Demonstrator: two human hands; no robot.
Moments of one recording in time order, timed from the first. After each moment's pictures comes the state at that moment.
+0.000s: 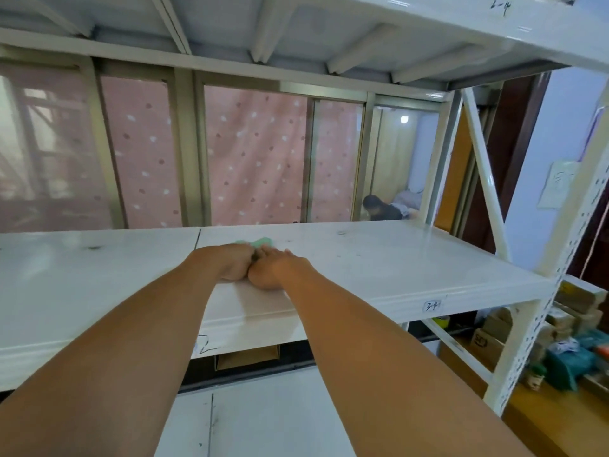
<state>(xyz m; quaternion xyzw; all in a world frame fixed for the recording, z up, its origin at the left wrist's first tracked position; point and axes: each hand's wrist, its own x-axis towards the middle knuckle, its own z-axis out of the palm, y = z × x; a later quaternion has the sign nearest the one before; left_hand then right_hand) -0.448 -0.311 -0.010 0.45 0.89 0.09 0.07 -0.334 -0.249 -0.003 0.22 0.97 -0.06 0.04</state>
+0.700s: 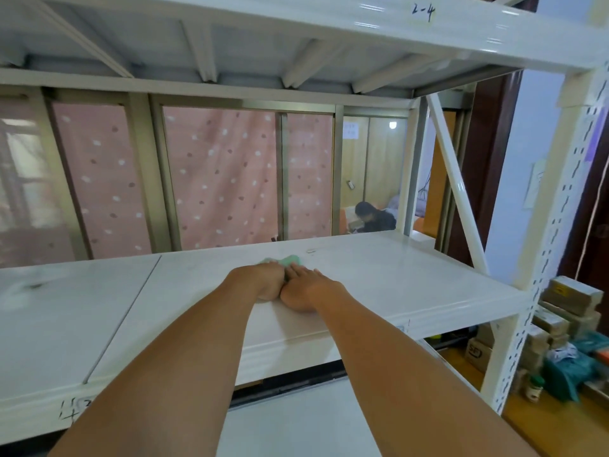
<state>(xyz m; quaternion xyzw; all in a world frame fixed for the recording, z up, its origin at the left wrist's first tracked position) -0.381 -0.186 -0.009 0.45 0.89 0.06 0.07 -0.281 -0.116 -0.019 0.25 0.97 -0.09 0.02</state>
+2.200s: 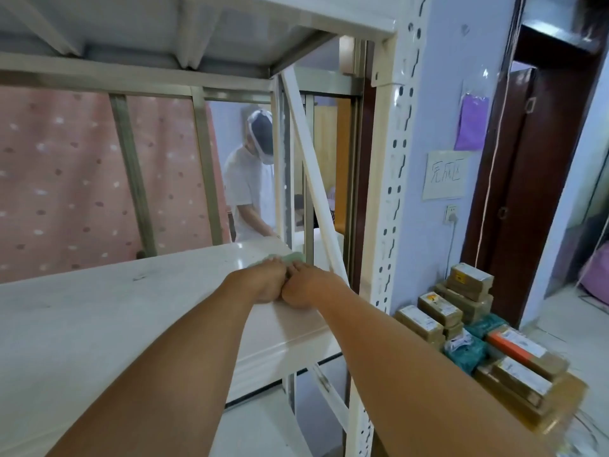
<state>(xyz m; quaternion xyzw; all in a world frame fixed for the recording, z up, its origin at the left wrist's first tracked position) -0.219 0.132 -0.022 0.55 0.83 0.09 0.06 -0.113 0.170 -0.013 0.38 0.92 -0.08 0.02</state>
